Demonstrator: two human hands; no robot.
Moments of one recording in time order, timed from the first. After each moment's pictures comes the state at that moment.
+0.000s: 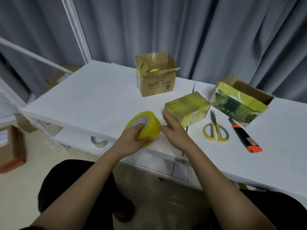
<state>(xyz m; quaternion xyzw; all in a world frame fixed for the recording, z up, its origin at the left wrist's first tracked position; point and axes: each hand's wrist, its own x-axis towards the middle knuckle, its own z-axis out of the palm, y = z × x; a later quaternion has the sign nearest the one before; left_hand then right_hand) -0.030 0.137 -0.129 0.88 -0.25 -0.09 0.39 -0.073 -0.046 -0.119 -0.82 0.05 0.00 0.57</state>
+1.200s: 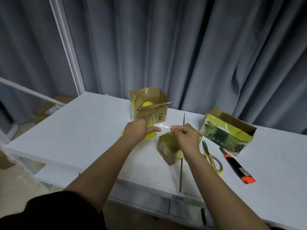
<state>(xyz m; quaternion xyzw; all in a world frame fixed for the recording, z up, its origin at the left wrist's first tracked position) 0.077 0.070 -0.051 0.95 -0.23 -0.03 0.22 -0.024 -0.075 -0.056 -0.74 0.23 -0.26 0.57</state>
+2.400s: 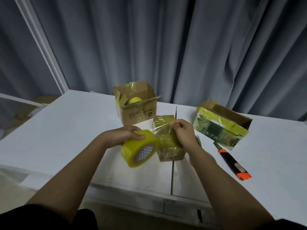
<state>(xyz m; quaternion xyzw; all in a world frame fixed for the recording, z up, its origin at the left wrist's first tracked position) 0.098 0.068 -0.054 0.79 -0.21 -0.40 0.41 0.008 -0.145 -0.089 -0.74 0.24 -0.20 0.59</state>
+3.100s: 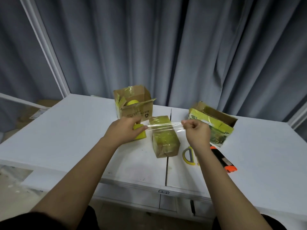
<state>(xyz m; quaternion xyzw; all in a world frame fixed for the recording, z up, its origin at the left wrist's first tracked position) 0.041 0.070 -0.024 0.92 -0.34 0.06 0.20 -0.060 -0.154 -0.054 -0.75 0.28 -0.34 0.49</state>
